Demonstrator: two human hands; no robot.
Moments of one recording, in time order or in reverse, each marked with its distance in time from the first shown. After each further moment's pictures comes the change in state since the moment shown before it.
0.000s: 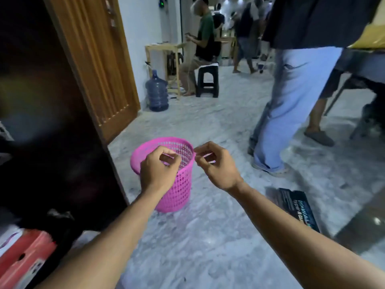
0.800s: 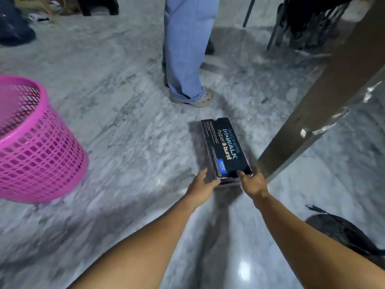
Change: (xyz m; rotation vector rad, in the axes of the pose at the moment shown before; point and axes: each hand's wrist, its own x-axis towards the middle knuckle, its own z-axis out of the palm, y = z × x) left_hand -0.229 -0.072 0.465 -0.204 -1.219 -0.510; right_hand -0.210 0.418 -0.218 -0.228 0.535 1.008
